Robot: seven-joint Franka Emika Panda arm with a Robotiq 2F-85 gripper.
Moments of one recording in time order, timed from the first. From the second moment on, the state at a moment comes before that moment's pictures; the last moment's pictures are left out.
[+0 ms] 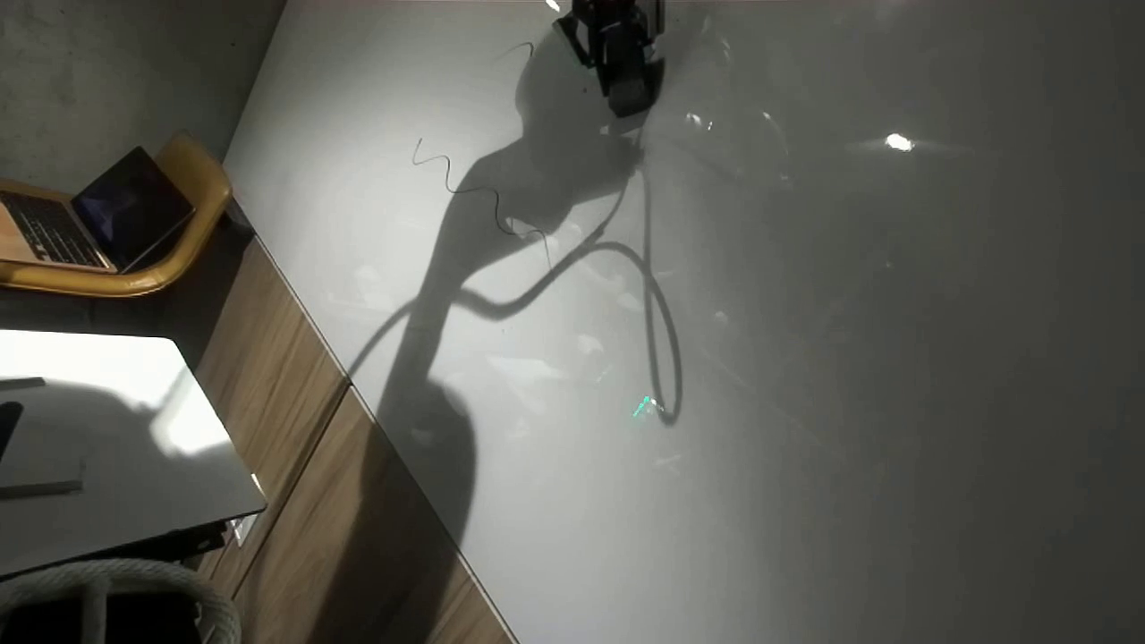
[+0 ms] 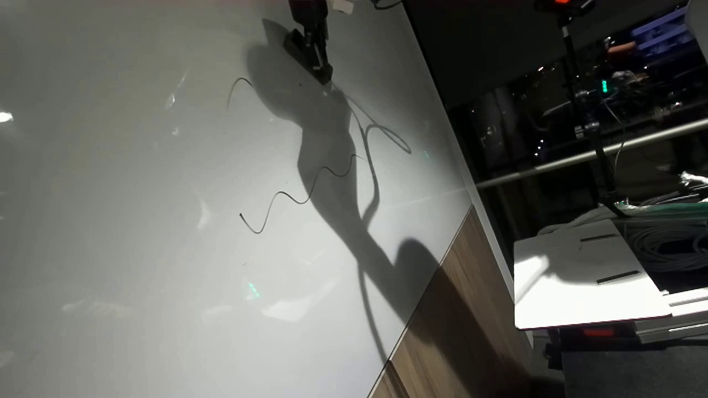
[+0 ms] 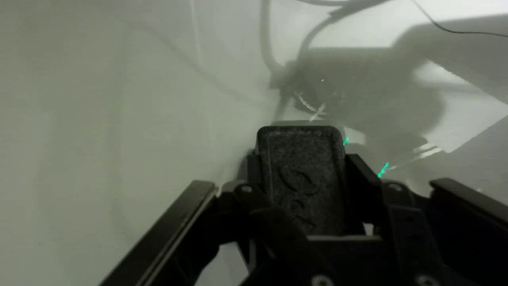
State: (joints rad) arm 0.05 -0.13 0.09 -1.71 -0.77 2.14 0.11
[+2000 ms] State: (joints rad) arm 0.30 0.12 0.23 -1.50 -0.81 1.85 0.17
